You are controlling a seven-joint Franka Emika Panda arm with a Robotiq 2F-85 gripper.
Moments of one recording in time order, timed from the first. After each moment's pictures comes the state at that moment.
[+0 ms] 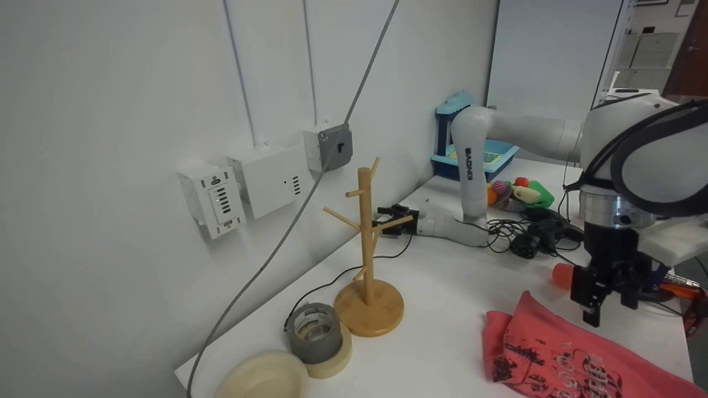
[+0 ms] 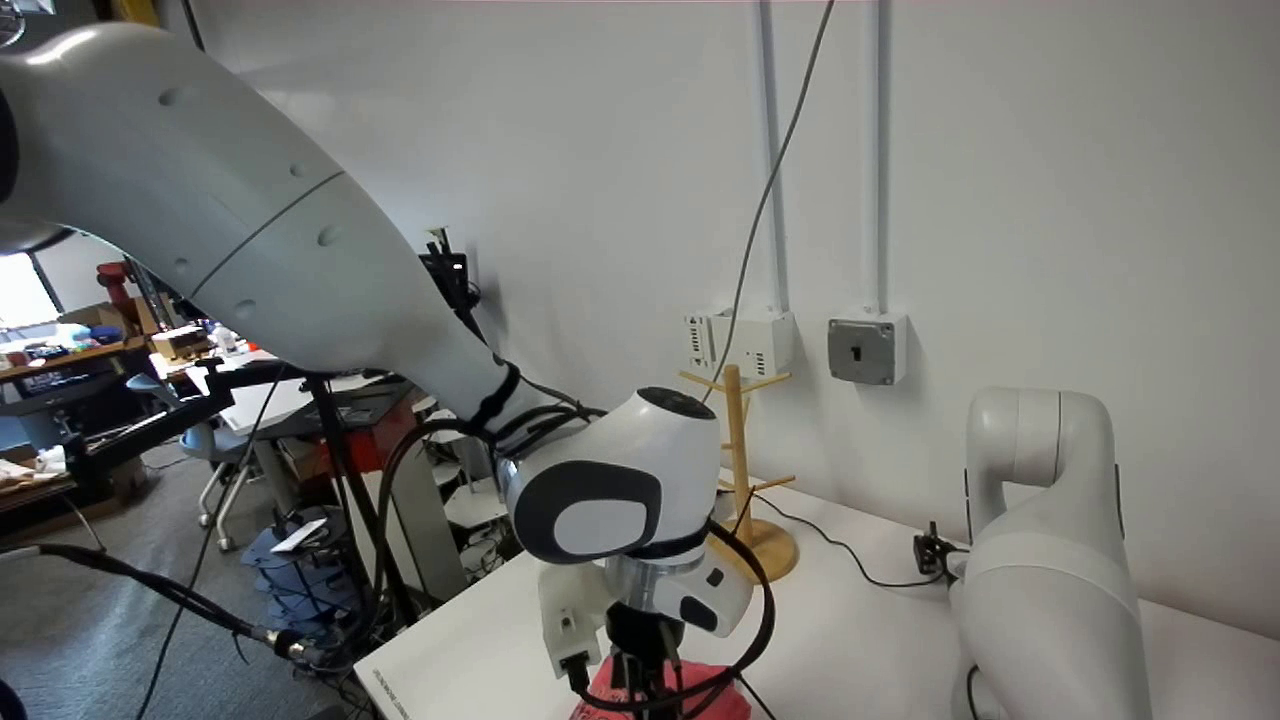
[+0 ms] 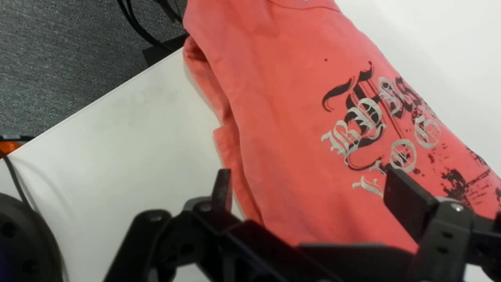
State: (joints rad) arm -0.07 0.30 -0.06 -2.30 0.10 2.34 0.12
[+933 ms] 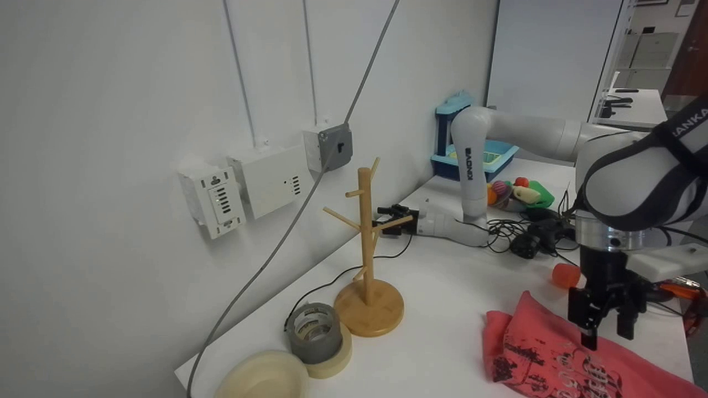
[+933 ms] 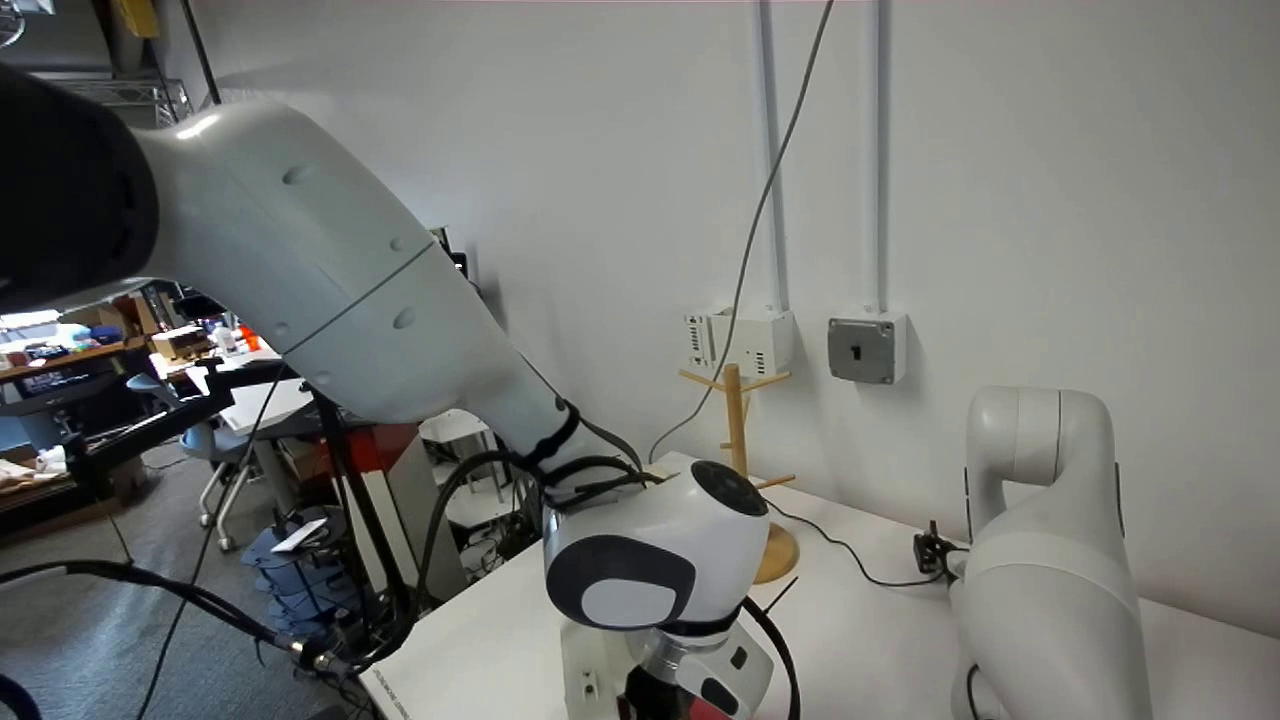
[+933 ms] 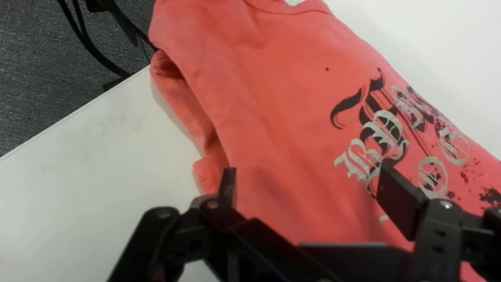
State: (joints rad) arm -0.13 0.46 -0.05 -2.23 0.28 2.32 -0.02
